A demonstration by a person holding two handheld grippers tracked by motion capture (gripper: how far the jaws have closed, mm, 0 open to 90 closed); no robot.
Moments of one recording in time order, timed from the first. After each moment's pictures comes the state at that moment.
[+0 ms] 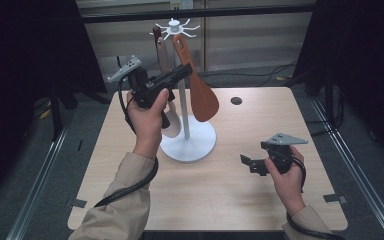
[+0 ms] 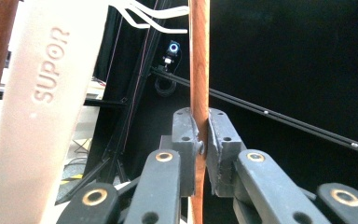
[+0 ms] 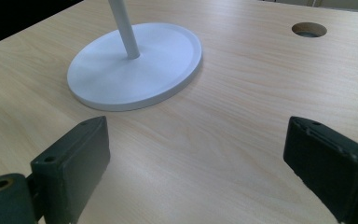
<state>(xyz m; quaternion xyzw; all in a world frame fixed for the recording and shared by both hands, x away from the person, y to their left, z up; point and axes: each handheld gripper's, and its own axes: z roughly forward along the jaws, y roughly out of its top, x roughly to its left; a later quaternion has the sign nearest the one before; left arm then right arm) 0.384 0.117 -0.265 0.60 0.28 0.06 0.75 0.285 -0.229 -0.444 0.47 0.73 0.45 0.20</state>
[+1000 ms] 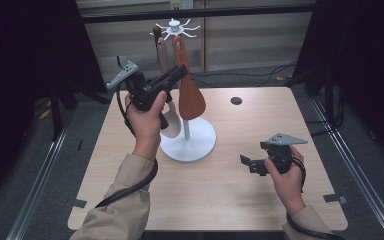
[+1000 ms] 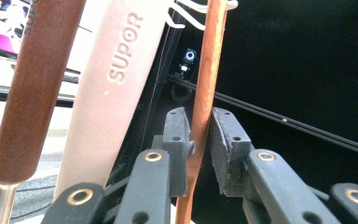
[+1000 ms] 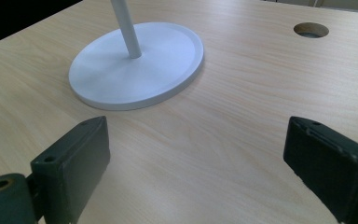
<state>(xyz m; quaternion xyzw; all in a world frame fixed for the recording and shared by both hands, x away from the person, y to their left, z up) 0.388 0.123 -0.281 0.58 0.30 0.09 0.75 0.285 -0.228 -0.443 0.47 0.73 0.45 0.20</state>
